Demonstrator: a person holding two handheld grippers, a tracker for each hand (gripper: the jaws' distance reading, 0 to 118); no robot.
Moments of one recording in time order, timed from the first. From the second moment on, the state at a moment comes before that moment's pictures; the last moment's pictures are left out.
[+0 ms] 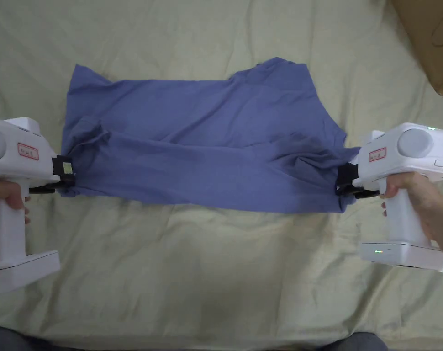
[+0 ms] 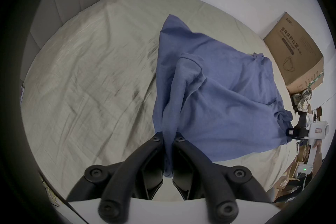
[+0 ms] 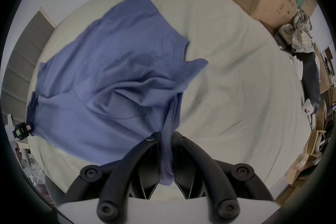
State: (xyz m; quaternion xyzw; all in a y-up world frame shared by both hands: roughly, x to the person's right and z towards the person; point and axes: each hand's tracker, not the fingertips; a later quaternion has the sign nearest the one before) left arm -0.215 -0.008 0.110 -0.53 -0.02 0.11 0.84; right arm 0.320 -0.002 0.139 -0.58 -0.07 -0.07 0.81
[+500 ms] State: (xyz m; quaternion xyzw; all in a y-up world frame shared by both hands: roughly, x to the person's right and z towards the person) left arm -0.283 -0.014 0.234 -0.53 -0.02 0.18 0.83; right arm 0.316 0.024 0.324 -0.52 -0.05 -0.18 0.84
